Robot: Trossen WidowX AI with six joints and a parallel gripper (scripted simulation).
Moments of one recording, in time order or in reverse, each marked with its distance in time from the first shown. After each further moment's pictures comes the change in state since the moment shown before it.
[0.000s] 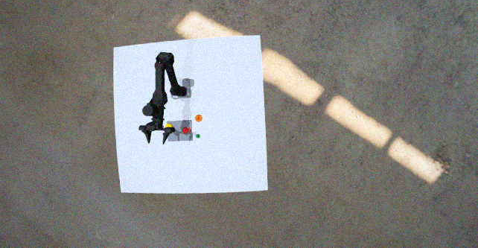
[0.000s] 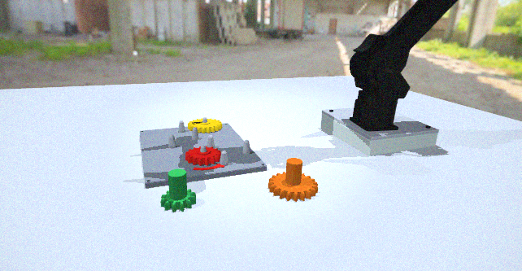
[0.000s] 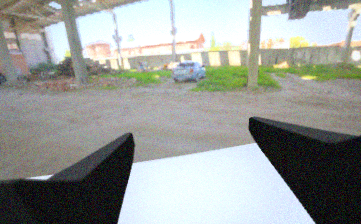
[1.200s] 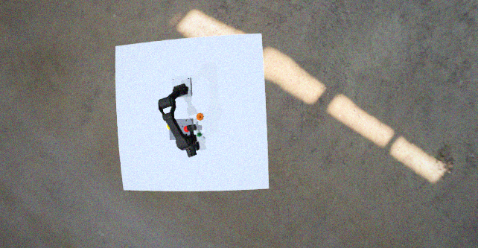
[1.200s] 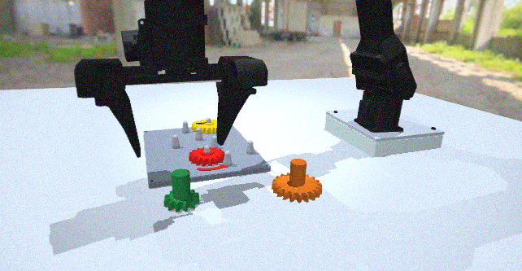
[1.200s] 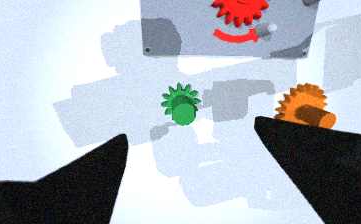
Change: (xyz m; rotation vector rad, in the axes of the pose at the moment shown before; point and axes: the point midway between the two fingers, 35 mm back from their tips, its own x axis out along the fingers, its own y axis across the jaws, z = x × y) arm 0.024 0.149 -0.246 1.076 1.375 -1.030
